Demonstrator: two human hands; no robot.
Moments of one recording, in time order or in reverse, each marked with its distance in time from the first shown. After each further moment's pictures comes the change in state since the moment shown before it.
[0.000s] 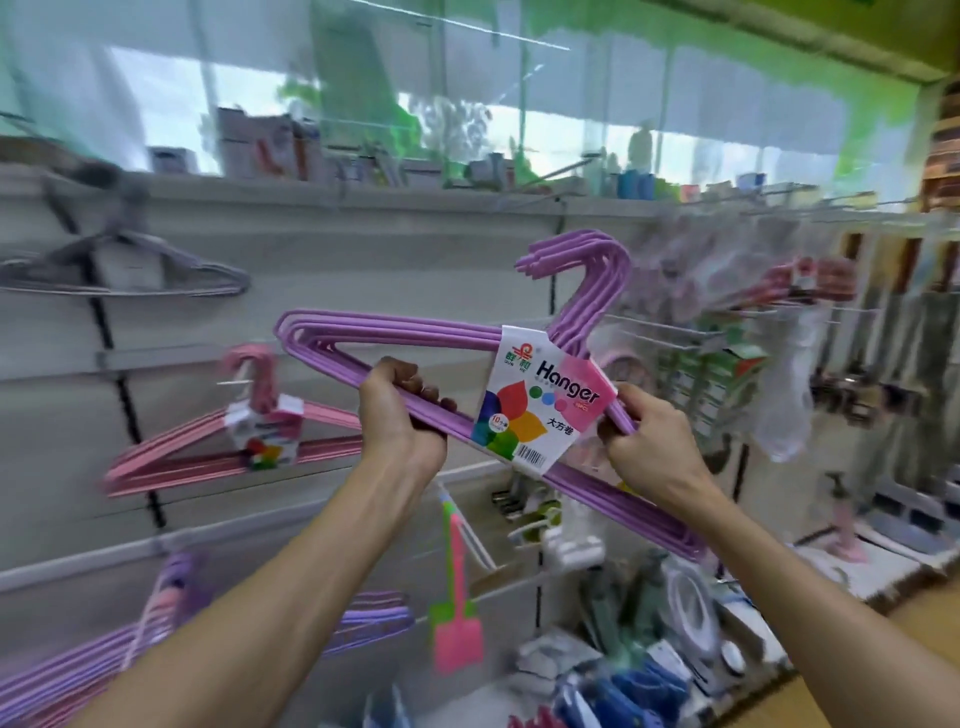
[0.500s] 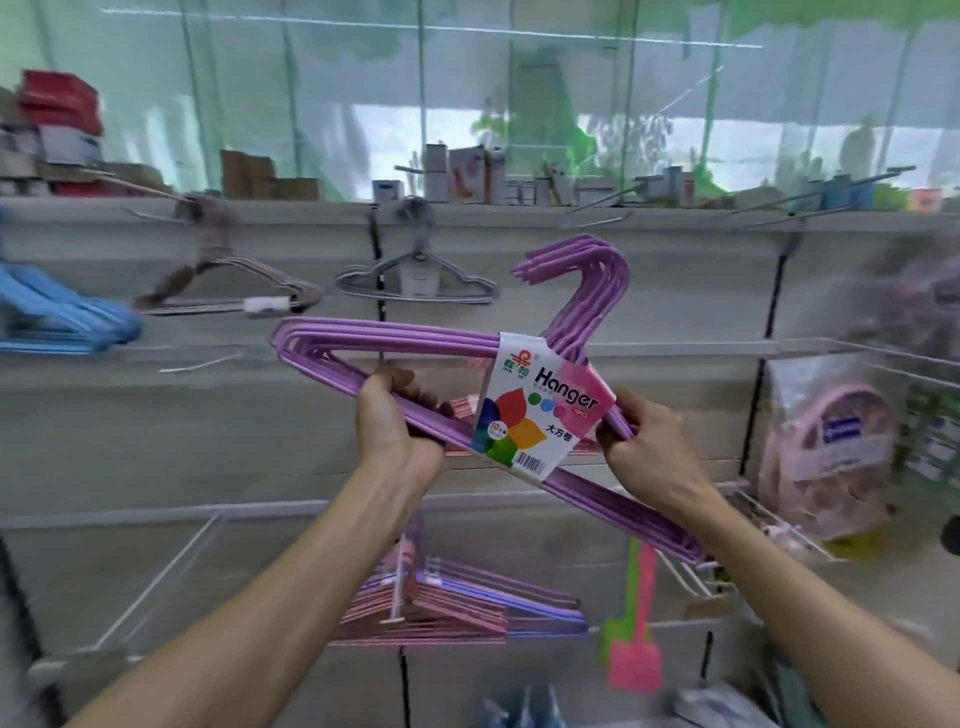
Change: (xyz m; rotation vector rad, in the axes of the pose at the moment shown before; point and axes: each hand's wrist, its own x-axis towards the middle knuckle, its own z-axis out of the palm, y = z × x) left_hand -0.047 0.222 -0.151 -0.035 0.138 0.274; right_hand -0.037 -0.199 0.172 0.146 -0.205 -0.219
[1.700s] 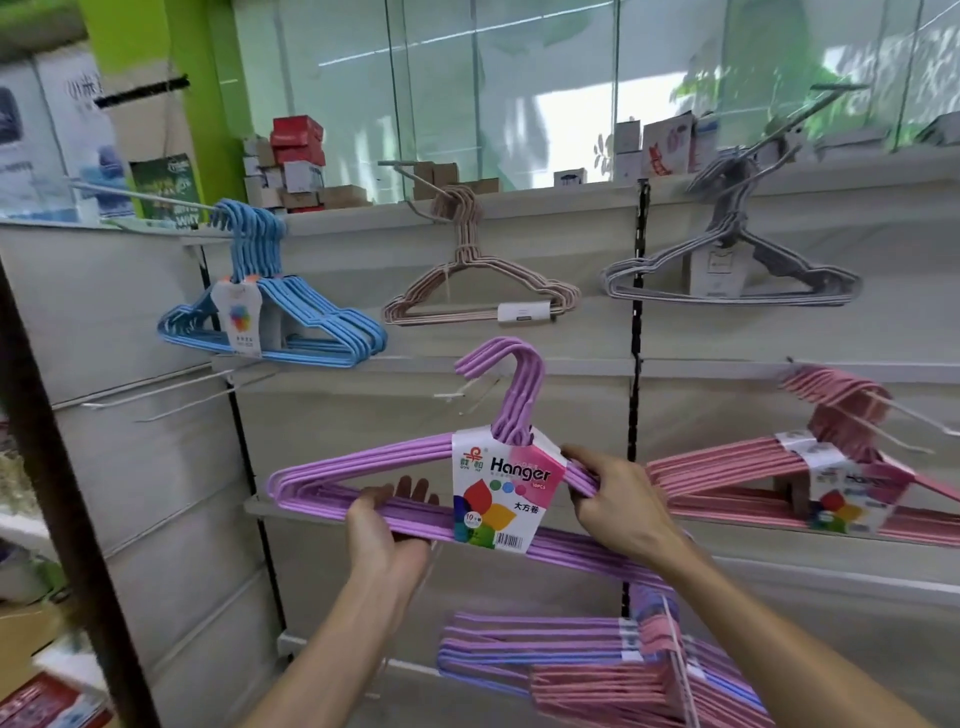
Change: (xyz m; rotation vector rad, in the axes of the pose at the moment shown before) left_hand 0.181 0.210 -0.273 -0.175 0.338 0.113; right_hand 0.095 -0.149 0.368 0.041 -0.362 -0.155
